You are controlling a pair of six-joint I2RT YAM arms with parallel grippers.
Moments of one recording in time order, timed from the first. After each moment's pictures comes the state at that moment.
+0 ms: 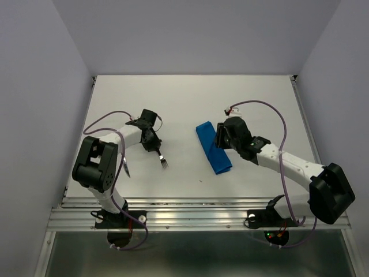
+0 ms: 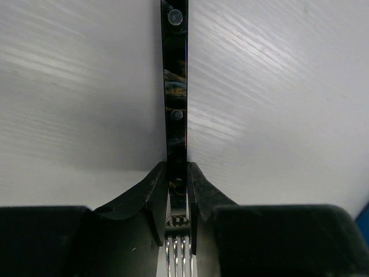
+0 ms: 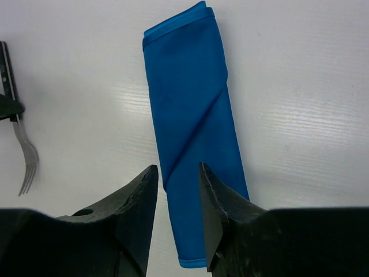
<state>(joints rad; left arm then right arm) -0.31 1.66 0.94 -0.47 -0.09 -0.80 0.65 1.32 0.83 -0.17 0.23 0.49</state>
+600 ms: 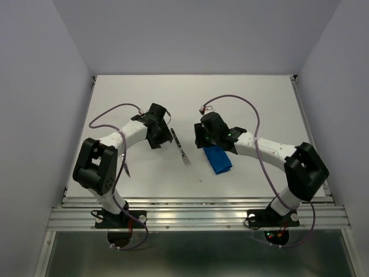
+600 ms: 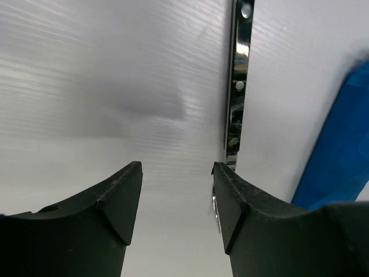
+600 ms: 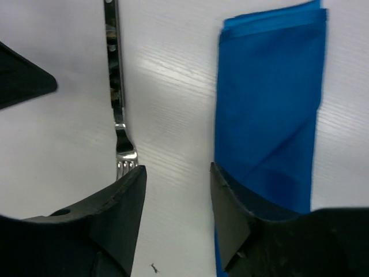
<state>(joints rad) -0.48 1.69 1.08 -0.54 -0.03 -0.87 0.73 1.54 1.03 -0.24 0.18 0.44</state>
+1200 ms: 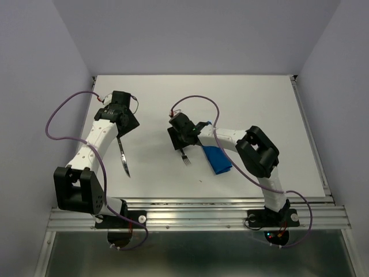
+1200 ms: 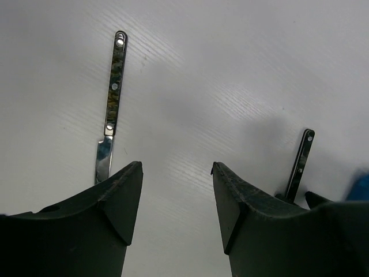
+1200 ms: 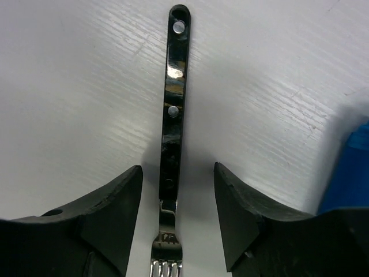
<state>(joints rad) -0.16 1.40 1.18 -0.79 -0.29 -0.69 0.85 2.09 1.50 -0.31 0.16 0.36</state>
